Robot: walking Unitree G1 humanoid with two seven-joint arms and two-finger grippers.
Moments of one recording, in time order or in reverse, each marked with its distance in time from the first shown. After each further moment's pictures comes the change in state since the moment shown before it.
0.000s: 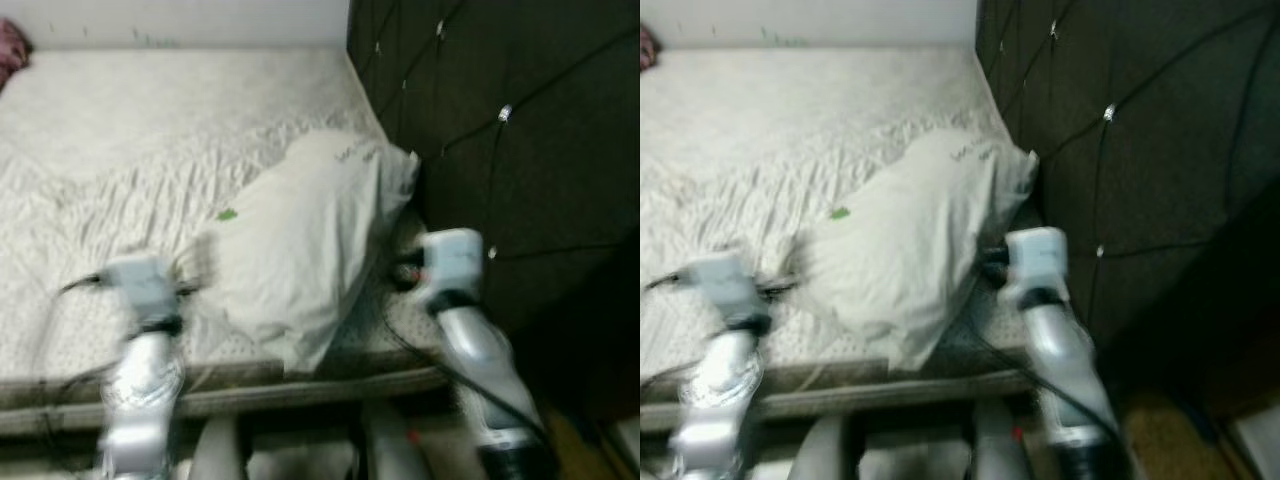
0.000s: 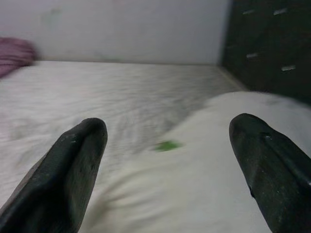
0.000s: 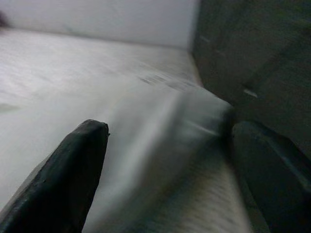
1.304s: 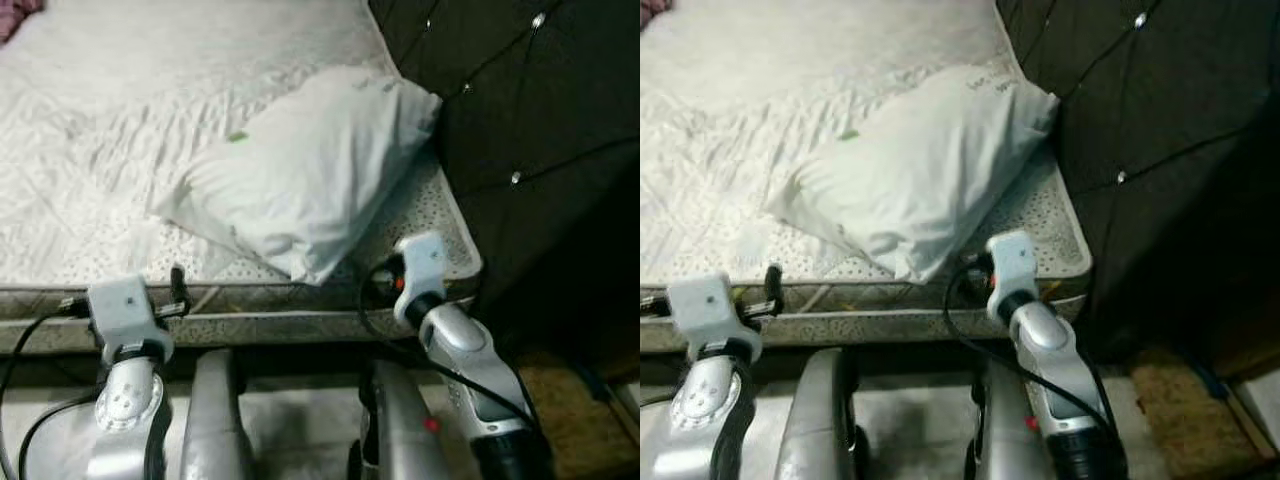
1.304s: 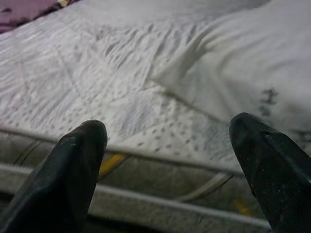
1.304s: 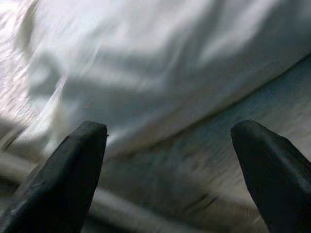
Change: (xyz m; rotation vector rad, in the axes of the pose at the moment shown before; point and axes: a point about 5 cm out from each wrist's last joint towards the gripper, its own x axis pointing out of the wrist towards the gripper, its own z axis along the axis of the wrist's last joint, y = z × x) left arm -0.031 0.040 -0.011 0.072 0.198 0.251; right arm 0.007 0.037 -0.011 0.088 0.206 0.318
